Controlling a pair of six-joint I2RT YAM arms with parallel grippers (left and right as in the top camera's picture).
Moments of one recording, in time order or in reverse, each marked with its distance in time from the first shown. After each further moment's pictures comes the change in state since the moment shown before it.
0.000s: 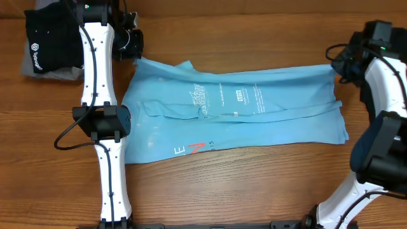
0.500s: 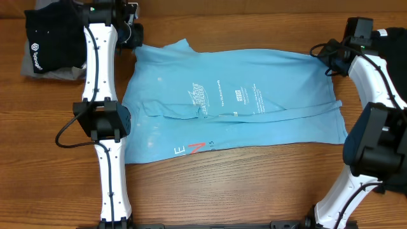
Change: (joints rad) left arm 0.000 0.000 -0.101 0.270 -0.089 0.060; right arm 0.094 0.063 -0.001 0.203 0.001 -0.026
